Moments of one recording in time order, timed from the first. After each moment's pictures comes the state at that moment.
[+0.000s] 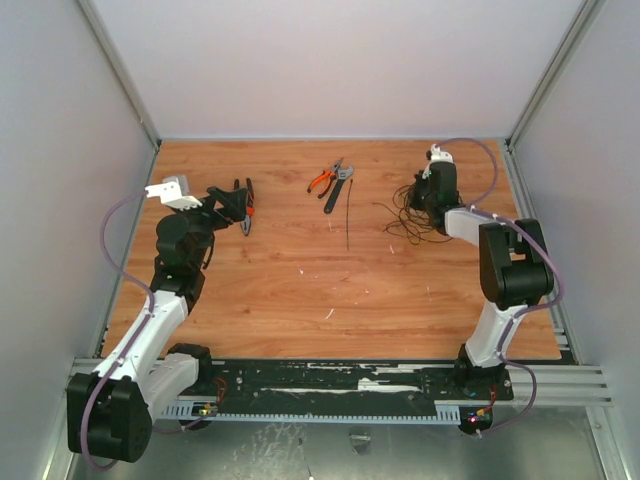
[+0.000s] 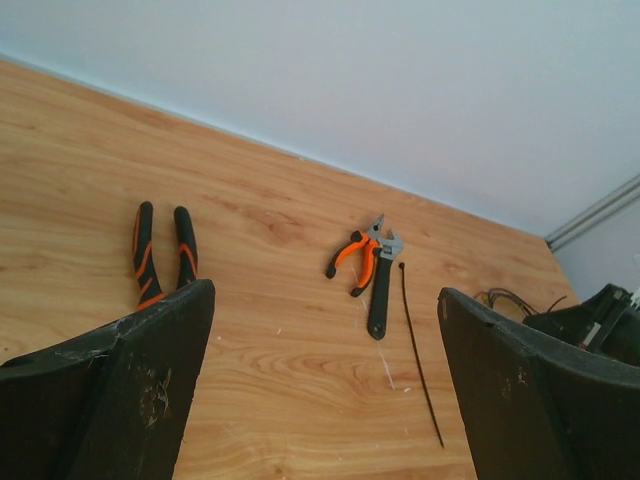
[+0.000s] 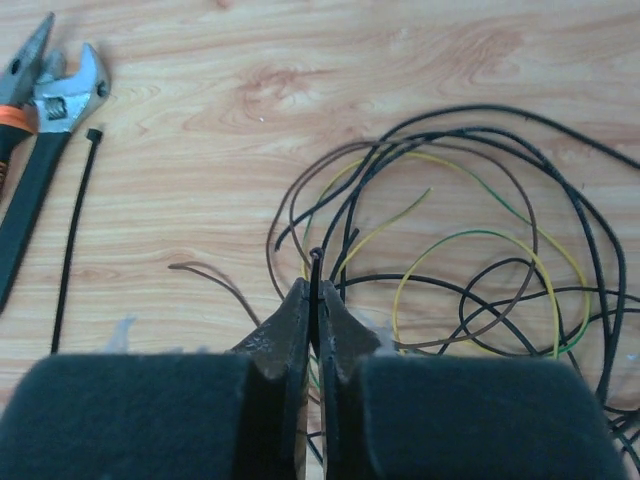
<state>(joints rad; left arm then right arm) -0.13 0.92 0.52 0.45 -0.01 -0.48 0.16 1.84 1.04 0.29 -0.01 0.27</state>
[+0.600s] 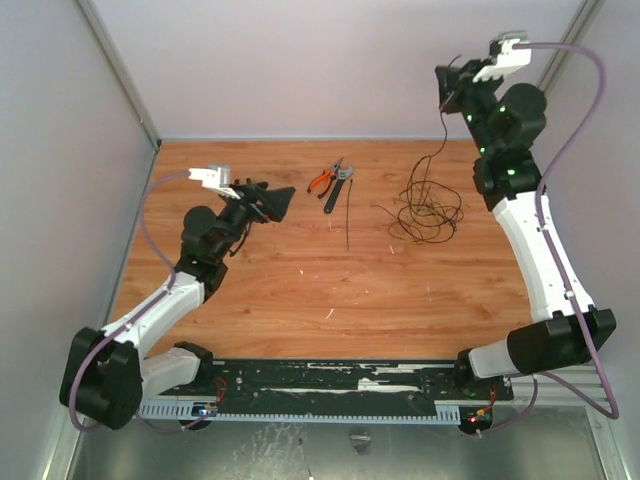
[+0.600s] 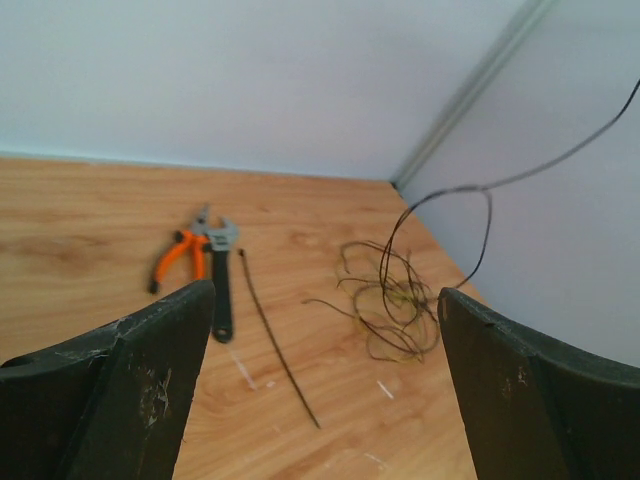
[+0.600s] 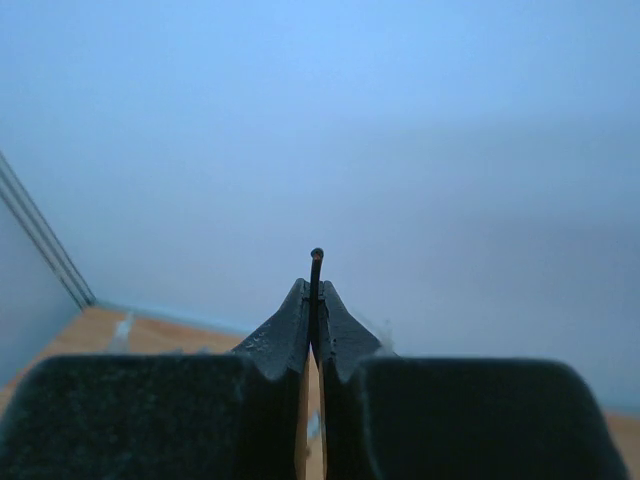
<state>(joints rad) -0.32 1.07 0.59 0.66 0.16 -0.51 0.20 1.42 1.54 0.09 -0.10 0.18</state>
